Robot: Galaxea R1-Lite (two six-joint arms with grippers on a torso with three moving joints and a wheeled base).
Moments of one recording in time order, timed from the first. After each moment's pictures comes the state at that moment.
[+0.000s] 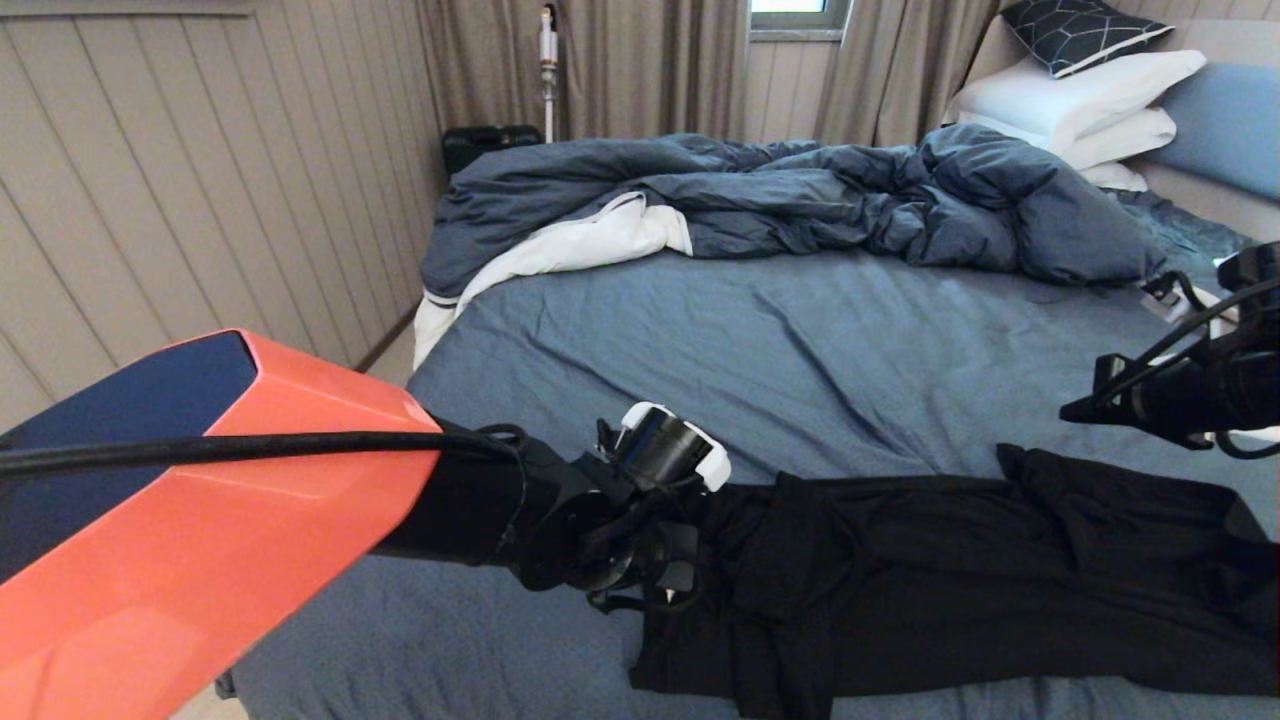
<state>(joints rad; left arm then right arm) -0.89 2.18 -1.37 0.12 0.25 -0.50 -0.36 1.80 -1.30 0.24 0.35 0.10</state>
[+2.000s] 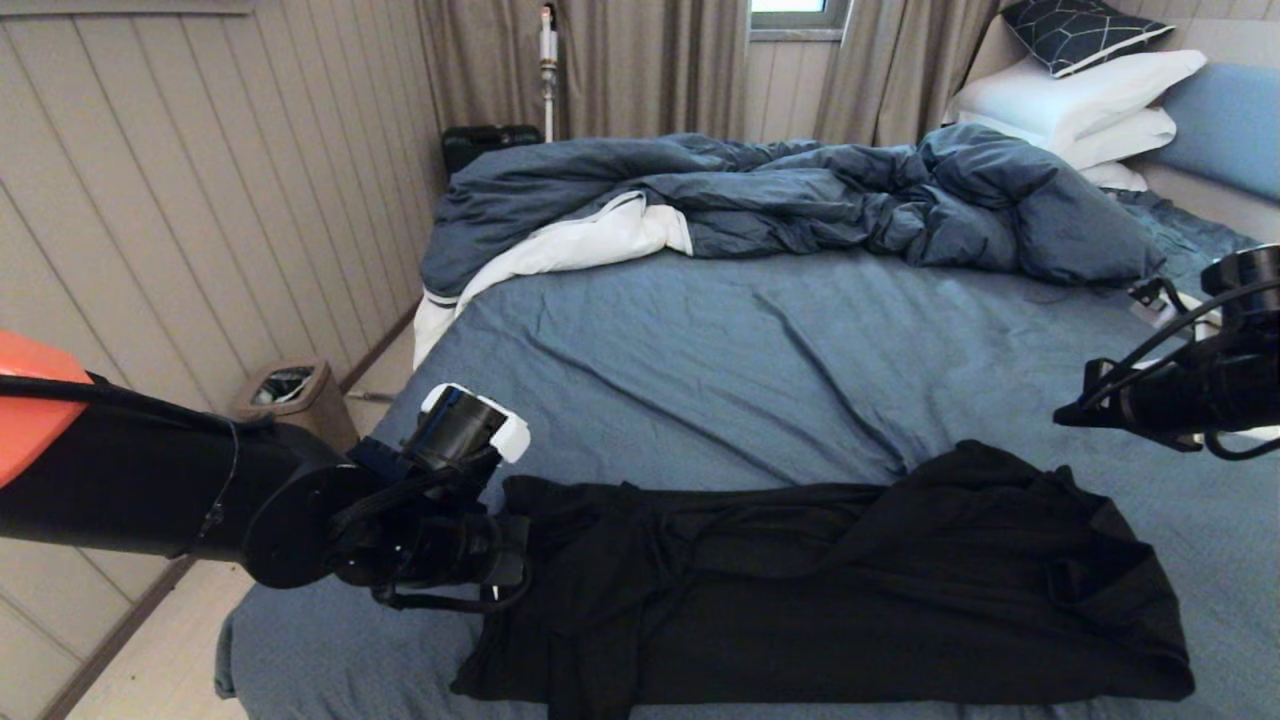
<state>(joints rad) -0.63 1.87 -0.97 0.08 0.22 -0.43 -0.36 1.84 -1.32 0.24 0.33 0.10</state>
